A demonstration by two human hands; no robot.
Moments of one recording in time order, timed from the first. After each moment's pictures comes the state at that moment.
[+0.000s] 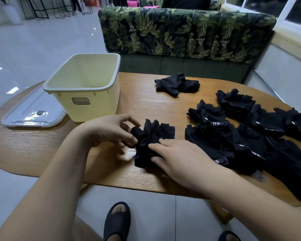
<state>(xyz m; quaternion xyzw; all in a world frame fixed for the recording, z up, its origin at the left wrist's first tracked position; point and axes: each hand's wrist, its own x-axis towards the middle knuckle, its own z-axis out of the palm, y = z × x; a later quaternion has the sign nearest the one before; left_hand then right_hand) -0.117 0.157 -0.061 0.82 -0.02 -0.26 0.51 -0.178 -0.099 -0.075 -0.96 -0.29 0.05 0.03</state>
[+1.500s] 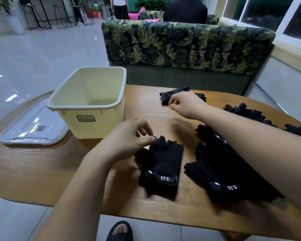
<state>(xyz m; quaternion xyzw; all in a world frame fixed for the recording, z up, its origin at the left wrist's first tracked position) -0.105 0.132 -0.051 0.94 -0.08 0.00 0.34 0.049 -0.091 -0.041 -0.98 -0.17 -0.02 0.14</state>
